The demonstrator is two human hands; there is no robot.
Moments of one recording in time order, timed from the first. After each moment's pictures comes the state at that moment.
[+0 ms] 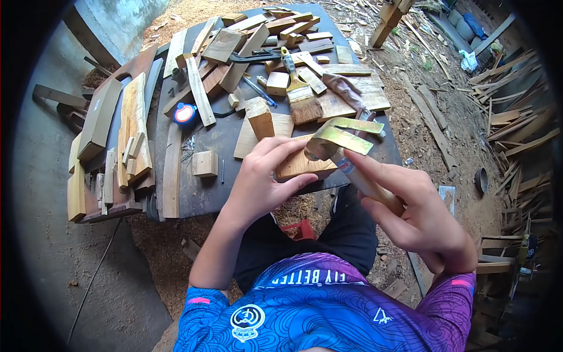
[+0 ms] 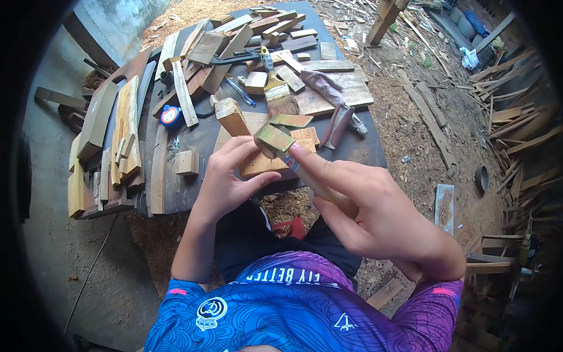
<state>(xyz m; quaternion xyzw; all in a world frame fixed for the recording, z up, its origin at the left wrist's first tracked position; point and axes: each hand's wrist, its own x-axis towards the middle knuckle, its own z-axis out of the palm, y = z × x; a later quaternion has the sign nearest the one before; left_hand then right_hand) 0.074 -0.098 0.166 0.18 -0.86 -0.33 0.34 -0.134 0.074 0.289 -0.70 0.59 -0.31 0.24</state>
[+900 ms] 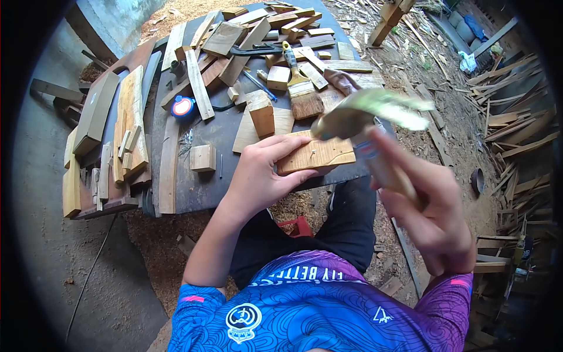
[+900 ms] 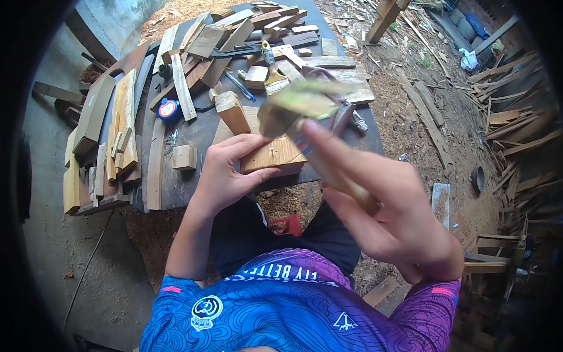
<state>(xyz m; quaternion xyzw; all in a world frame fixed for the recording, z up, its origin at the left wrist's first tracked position) 0.074 -0.100 0.166 0.18 -0.82 -0.42 0.33 -0.127 0.079 0.302 -0.65 0.62 -0.37 0.21</state>
